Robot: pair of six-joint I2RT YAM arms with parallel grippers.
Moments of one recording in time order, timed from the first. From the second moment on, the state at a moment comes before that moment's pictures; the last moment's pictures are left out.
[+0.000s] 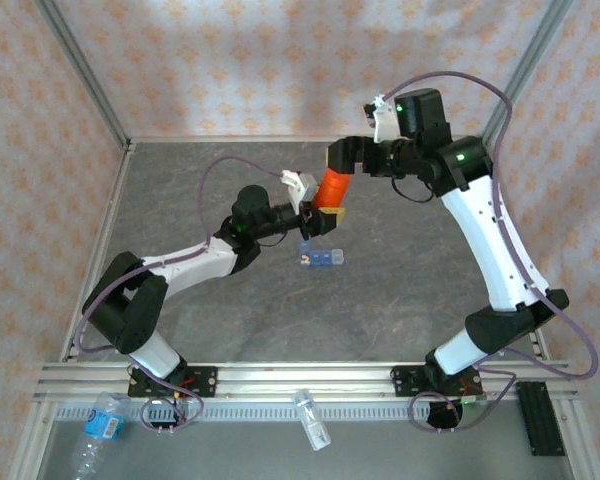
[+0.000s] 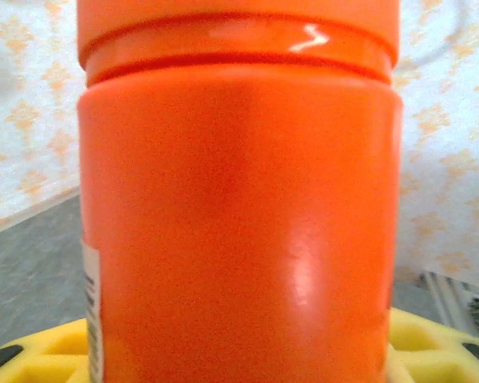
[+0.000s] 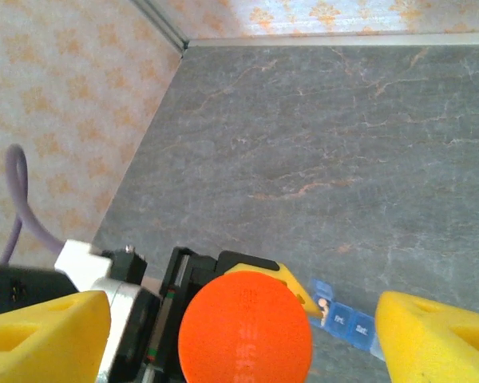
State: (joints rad) left arm -0.59 1.60 0.95 0.70 0.59 -0.21; right arm 0.43 1.54 1.98 -1.10 -0.38 0.31
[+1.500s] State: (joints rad) left arm -0.62 1.63 0.92 0.61 0.44 -0.14; right arm 0.48 1.53 1.69 -0.95 -0.28 0.47
